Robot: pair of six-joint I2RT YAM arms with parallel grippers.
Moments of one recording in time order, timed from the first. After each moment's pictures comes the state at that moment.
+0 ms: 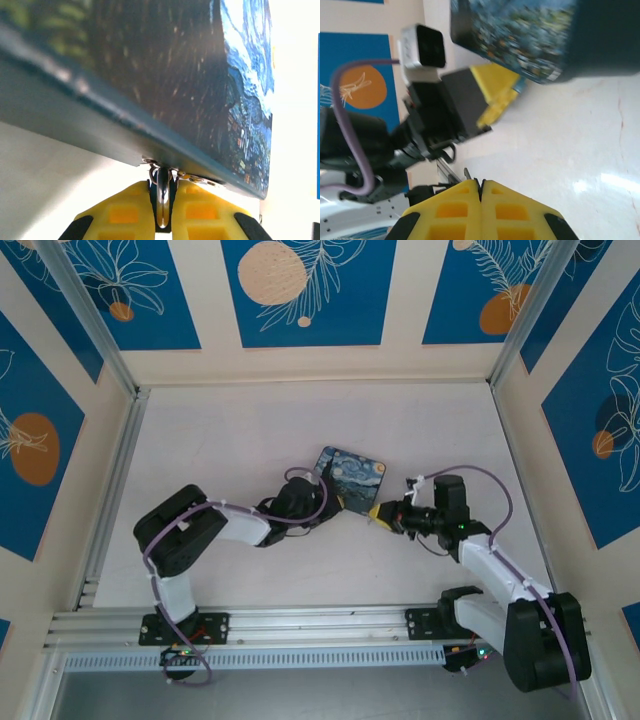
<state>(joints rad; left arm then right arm) -0.82 1.81 0.75 0.53 0.15 -1.17 0.17 1.00 0.35 -0.08 -0.89 0.89</state>
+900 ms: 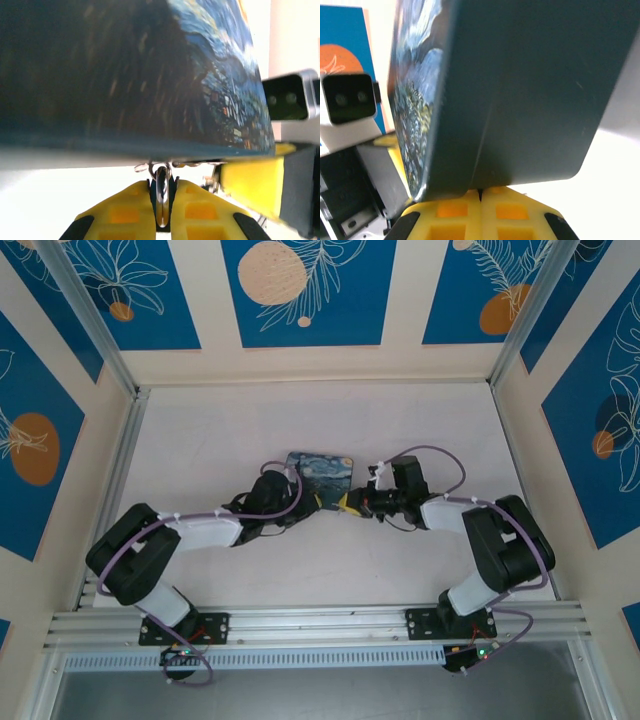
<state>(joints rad) -0.73 1.56 0.66 0.29 0.22 -1.09 0.33 1.57 0.59 0.25 -0.84 0.92</state>
